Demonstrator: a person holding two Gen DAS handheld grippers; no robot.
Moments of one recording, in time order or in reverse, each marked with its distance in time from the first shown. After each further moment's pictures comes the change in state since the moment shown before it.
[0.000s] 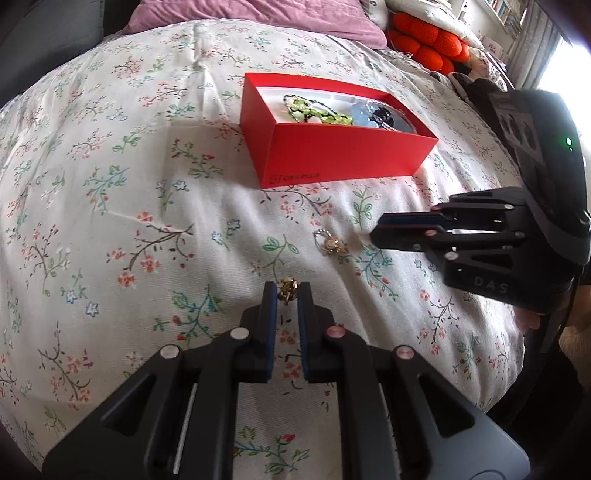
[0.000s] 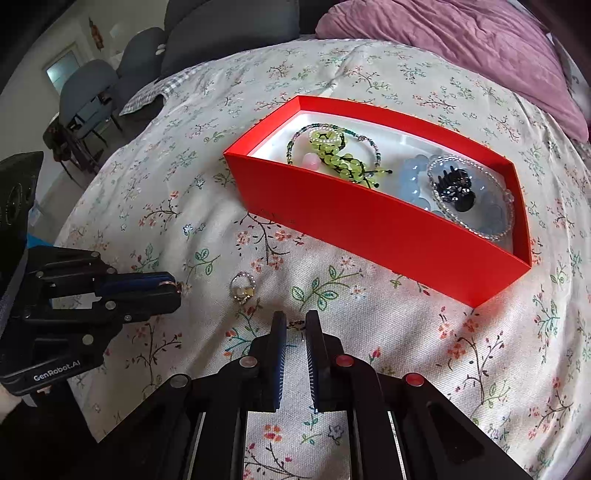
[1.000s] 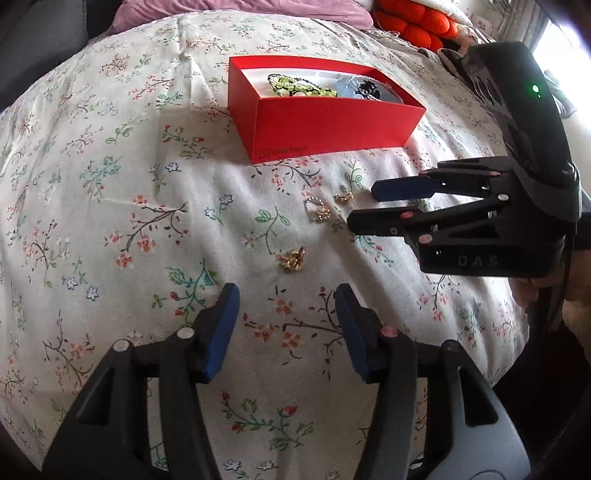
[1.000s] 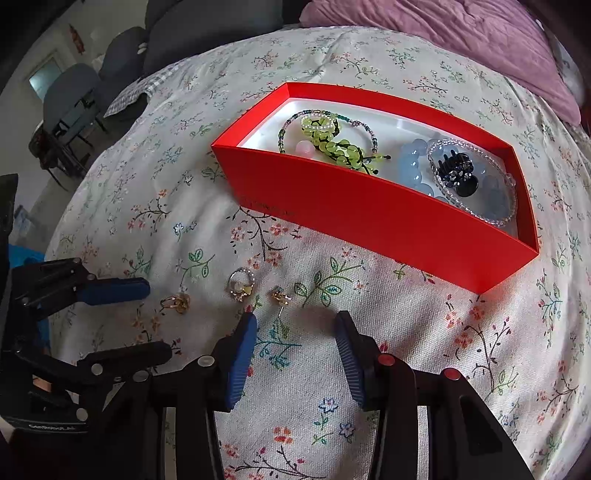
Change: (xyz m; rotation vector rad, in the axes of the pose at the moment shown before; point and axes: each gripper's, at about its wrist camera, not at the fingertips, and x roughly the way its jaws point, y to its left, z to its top) left arm -0.003 -0.001 -0.015 0.087 0.048 0.002; right arm 0.013 0.010 0.003 0.043 0.044 -0.034
